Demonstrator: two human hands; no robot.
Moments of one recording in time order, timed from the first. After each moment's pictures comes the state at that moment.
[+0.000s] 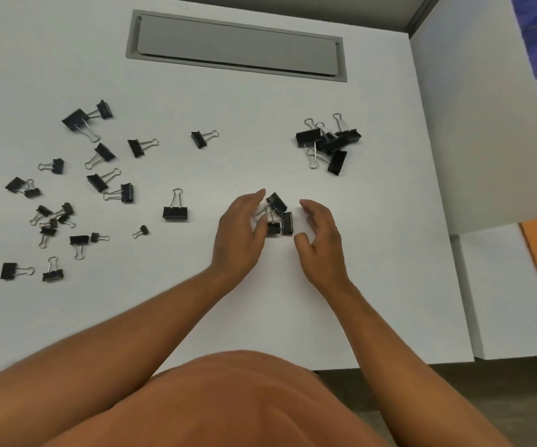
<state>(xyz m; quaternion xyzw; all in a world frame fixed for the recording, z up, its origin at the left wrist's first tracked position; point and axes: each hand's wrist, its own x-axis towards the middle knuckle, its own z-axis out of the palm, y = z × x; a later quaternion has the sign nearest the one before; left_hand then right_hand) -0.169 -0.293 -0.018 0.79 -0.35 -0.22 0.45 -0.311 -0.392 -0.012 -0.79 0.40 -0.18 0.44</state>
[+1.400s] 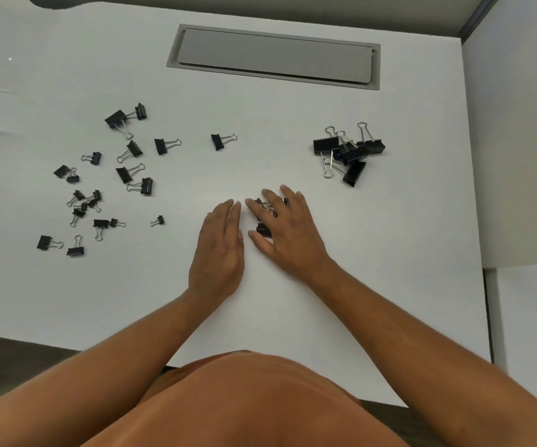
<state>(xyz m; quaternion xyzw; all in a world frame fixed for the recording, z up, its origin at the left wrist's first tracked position) -0.185 -0.257 -0.054 0.89 -0.39 -0.02 0.23 -0.261 -0.425 -0.052 -0.97 0.12 -0.10 0.17</state>
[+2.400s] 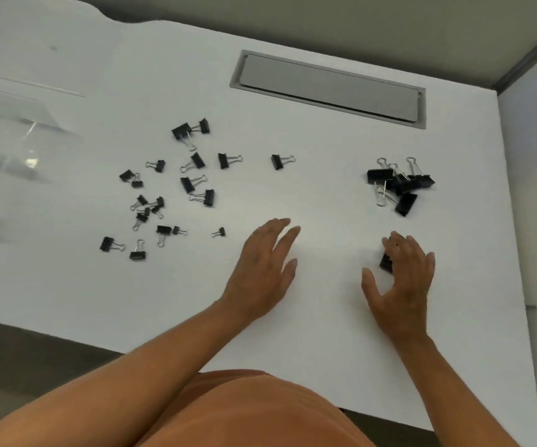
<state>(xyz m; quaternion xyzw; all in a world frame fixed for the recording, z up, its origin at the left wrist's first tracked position) -0.153 -0.213 -0.022 0.82 -0.49 0.02 0.29 -0.343 -0.413 -0.028 -0.91 0.31 -0.23 0.16</state>
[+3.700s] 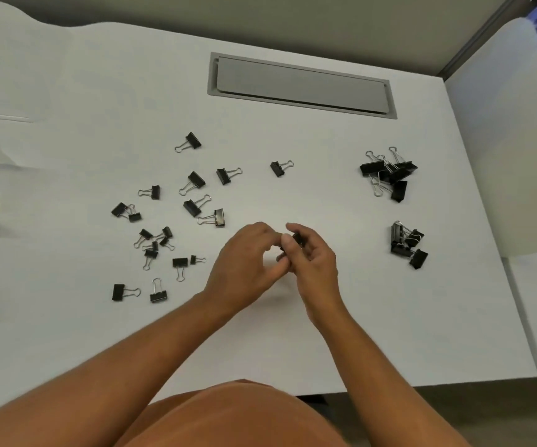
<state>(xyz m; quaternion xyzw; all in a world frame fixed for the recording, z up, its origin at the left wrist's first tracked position) -0.052 -0.170 0.011 0.75 -0.51 -0.15 0.39 -0.172 -0.255 0.029 -0.56 0.46 -0.23 0.65</state>
